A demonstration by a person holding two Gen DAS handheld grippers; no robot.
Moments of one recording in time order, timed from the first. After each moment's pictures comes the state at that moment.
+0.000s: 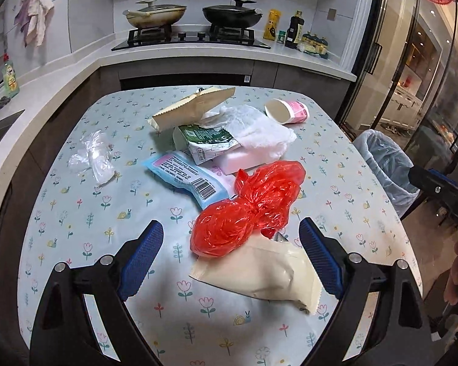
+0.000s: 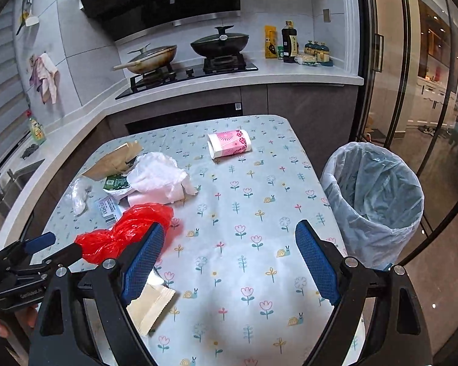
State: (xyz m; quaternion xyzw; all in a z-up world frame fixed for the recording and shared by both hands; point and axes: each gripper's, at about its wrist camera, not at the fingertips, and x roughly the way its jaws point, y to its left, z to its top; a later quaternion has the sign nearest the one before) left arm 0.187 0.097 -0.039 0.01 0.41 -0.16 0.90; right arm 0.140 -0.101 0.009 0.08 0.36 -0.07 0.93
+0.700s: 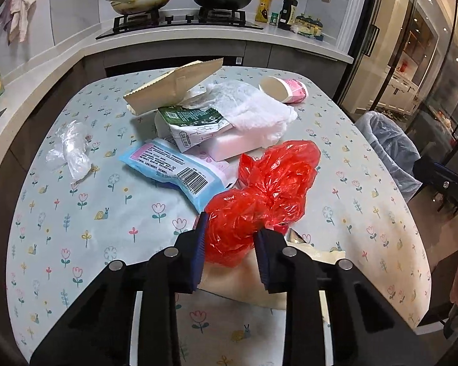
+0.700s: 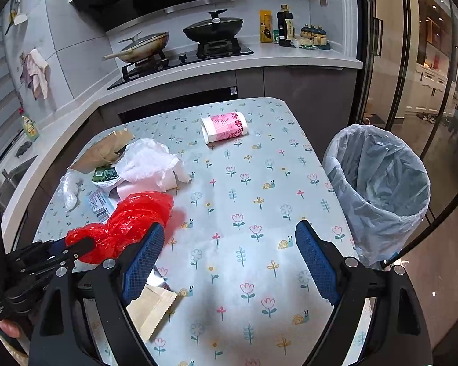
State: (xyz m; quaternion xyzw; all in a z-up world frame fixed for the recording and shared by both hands) left arm 0.207 0.082 -0.063 0.02 0.43 -0.18 0.88; right arm 0.154 -0.107 -0.011 0.09 0.39 -0.07 0.91
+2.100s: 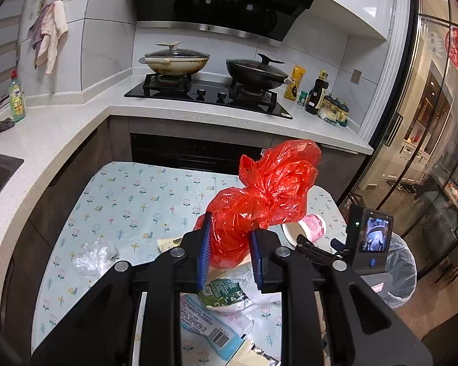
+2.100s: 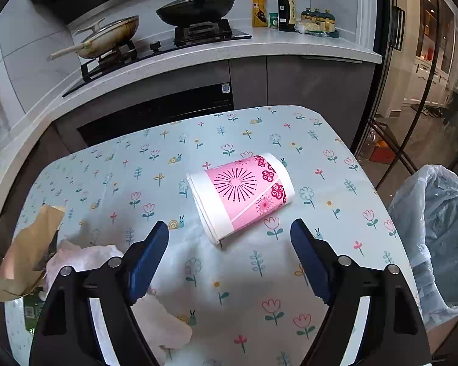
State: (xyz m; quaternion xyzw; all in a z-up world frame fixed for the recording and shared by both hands) left arm 0.318 0.105 0.061 -0.06 0.32 -0.13 0.94; right arm 0.397 -0.106 -0.080 0.09 0.42 -0.13 0.90
